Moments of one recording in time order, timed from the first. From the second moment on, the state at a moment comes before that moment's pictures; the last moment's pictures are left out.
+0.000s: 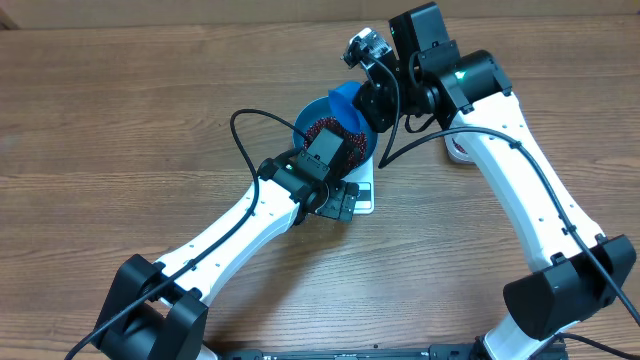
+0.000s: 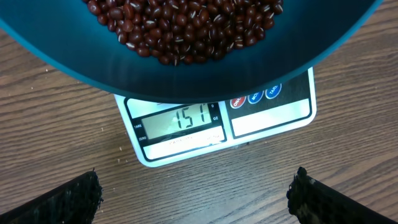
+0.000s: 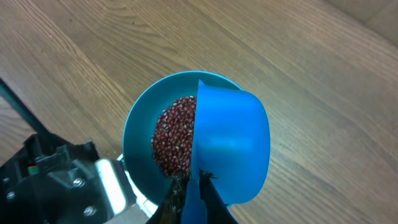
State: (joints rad) left arm -0.65 1.67 1.18 -0.75 -0.07 -0.38; right arm 0.40 1.81 1.84 -1.01 -0.27 -0.27
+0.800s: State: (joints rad) left arm -0.65 1.67 1.18 -0.75 -0.07 -0.38; right arm 0.40 1.87 1.66 -0.85 -0.27 -0.30
